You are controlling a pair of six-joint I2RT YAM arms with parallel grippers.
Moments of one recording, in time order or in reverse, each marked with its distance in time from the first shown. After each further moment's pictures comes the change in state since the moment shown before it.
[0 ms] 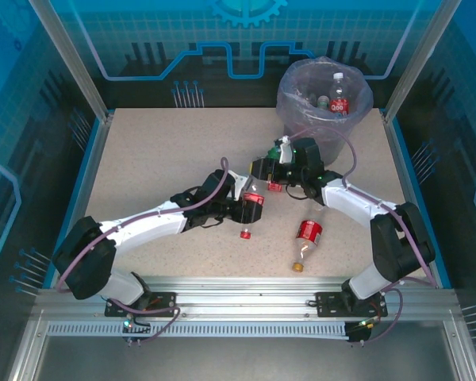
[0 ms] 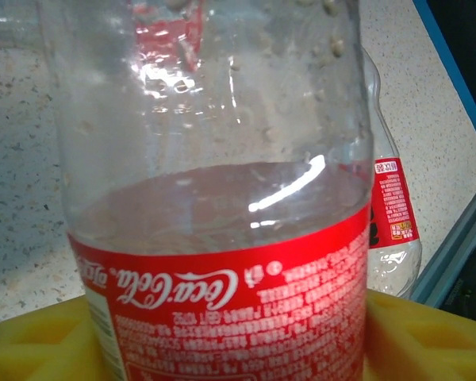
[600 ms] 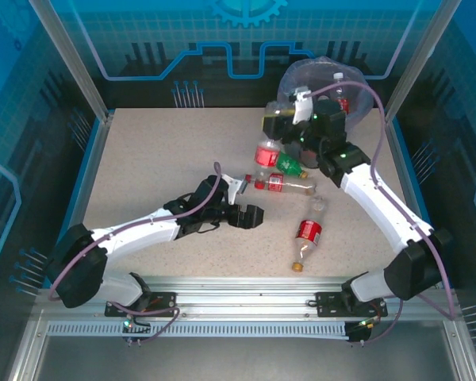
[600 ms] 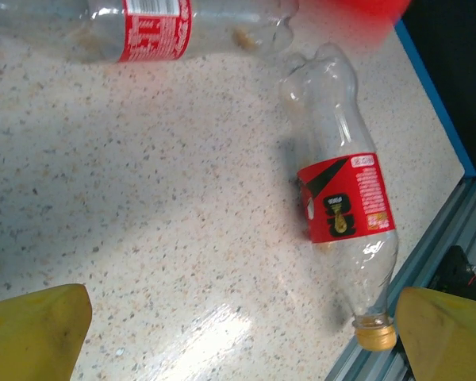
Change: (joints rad) left arm 0.000 -0.077 -0.106 0.081 0.013 -0.043; right arm -0.016 -0.144 0.392 -0.212 0.322 -0.403
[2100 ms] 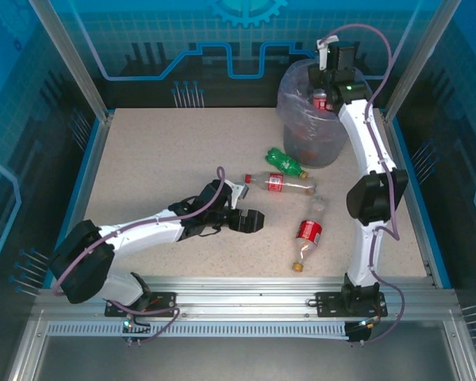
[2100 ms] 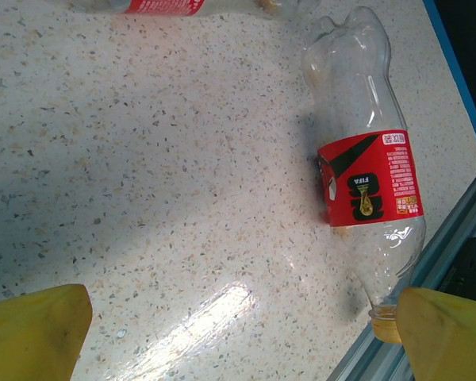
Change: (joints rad) left arm -0.021 0.042 -0.011 -0.004 -0.009 -0.028; right arm -0.265 0.715 0.950 -0.432 0.407 -0.367
